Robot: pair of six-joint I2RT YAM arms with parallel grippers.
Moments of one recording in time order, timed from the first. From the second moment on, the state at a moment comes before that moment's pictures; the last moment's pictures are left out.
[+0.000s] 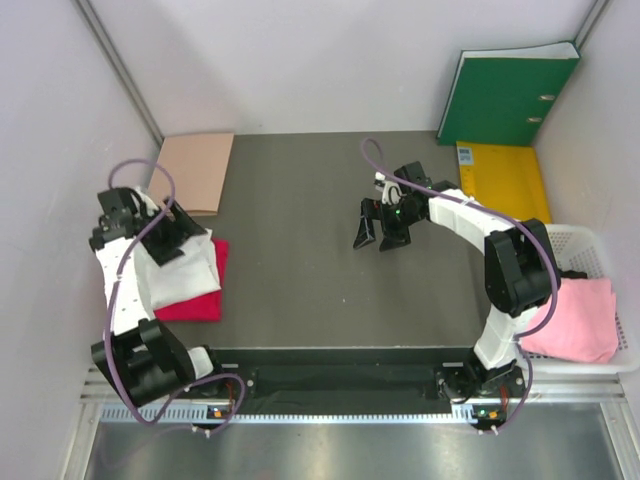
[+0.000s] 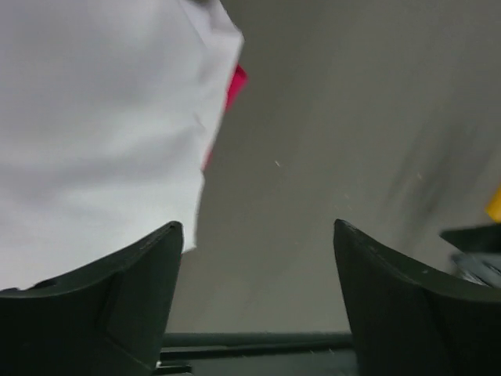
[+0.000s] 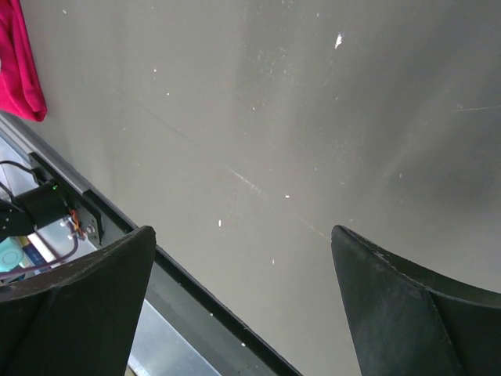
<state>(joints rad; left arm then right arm) 0.44 1.25 1.14 -0.85 0.38 -0.33 0.40 1.79 1.29 -0.61 -0.56 0.31</state>
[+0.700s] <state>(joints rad) 0.43 1.17 1.10 -0.94 0.37 -0.36 0.61 2.02 1.66 -0.55 -0.65 0.39</state>
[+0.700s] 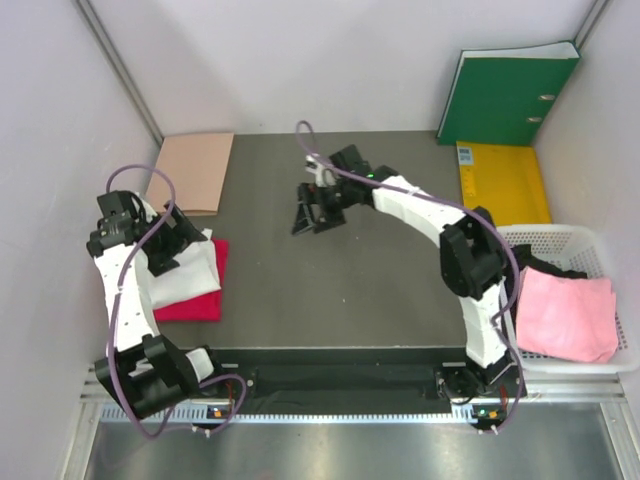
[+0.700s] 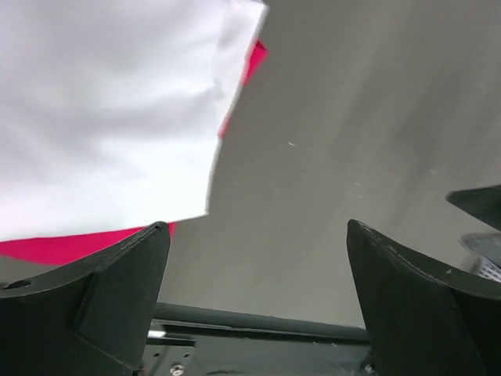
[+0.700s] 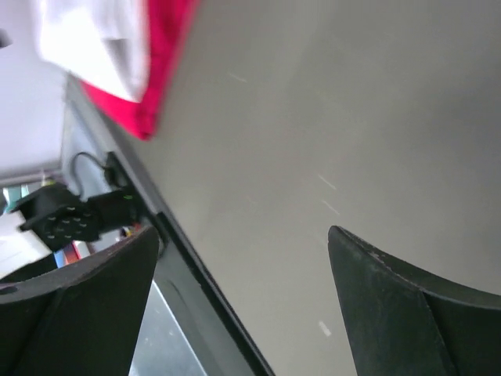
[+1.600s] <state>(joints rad) -0.33 1.71 1.34 -1.30 -0.64 -0.54 0.59 1.96 1.43 -0.47 -0.64 0.45</state>
